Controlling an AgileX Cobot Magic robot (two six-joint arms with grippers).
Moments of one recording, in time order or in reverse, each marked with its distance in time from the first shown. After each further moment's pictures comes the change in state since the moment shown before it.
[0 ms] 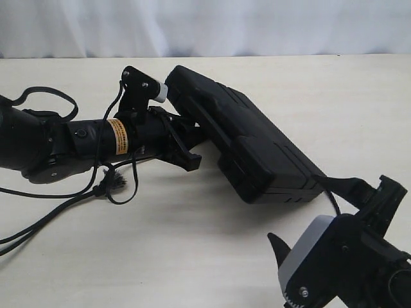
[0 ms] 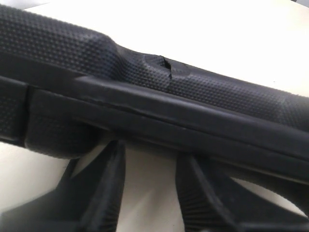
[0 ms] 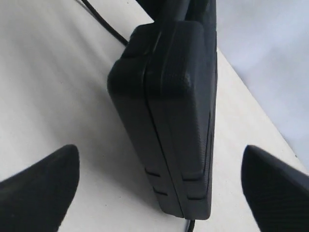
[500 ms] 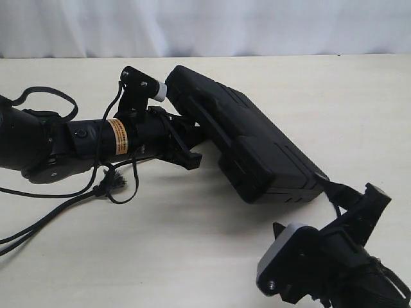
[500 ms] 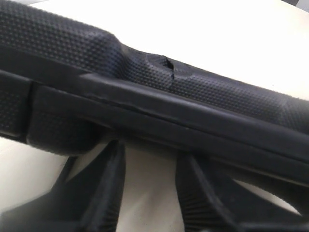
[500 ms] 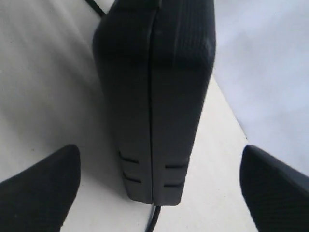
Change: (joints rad) left arm 0.000 0.000 0.000 0.000 0.000 -0.029; right arm -0.021 0.371 0.004 -0.105 0.200 0.238
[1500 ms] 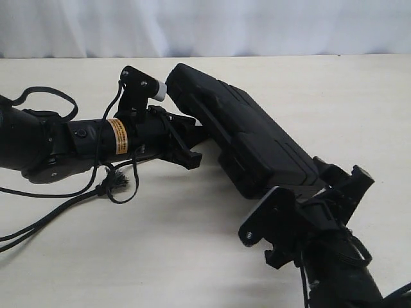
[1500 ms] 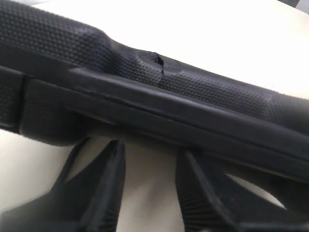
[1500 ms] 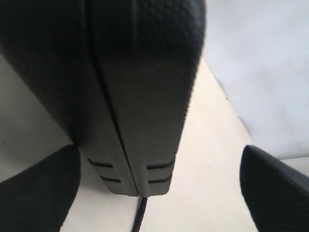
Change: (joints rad) left arm 0.000 0.000 0.000 0.000 -0.004 0.000; right arm -0.199 0.169 -0.135 -0.004 0.007 0.003
